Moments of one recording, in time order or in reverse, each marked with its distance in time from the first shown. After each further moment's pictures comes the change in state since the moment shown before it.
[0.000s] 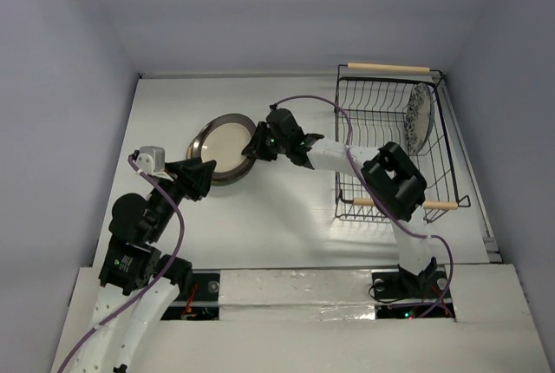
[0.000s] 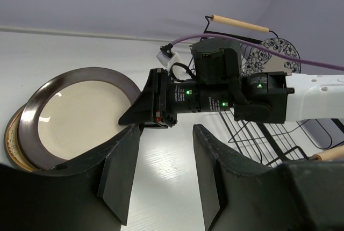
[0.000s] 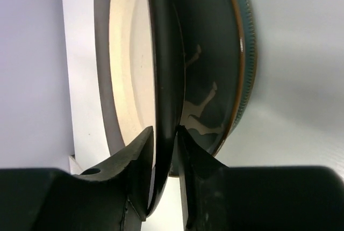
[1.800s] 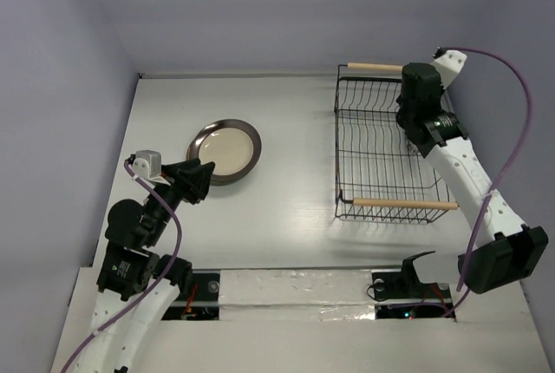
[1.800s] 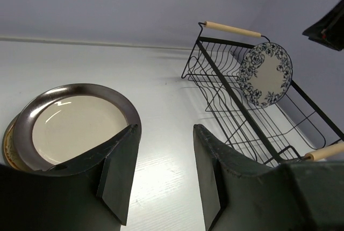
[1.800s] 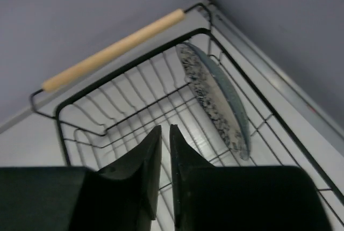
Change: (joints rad) left arm 0.002 -0.039 0.000 -0.002 0.012 0.000; right arm -0.481 -0.789 -0.107 -0.483 0.870 -0.475
